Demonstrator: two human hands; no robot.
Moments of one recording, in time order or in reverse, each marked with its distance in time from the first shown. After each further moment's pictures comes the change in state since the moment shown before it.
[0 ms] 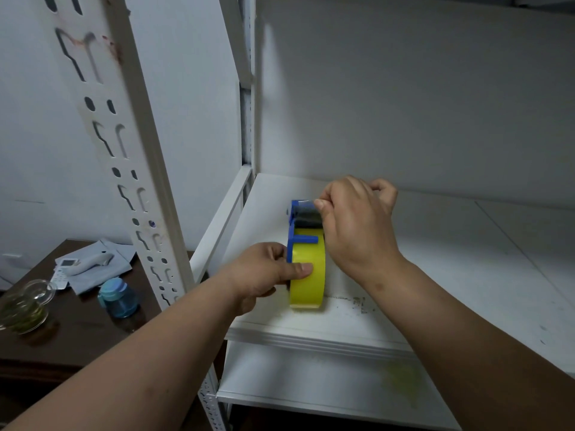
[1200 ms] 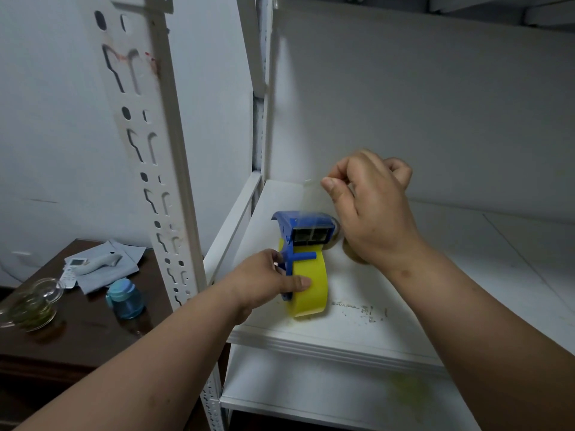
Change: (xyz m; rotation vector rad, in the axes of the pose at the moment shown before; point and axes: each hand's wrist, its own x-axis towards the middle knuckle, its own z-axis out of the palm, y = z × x) left_hand 0.001 -0.016 -0.017 0.103 0.099 0.034; right_hand 0.029 -0.015 -0.020 0.181 0.097 -0.132
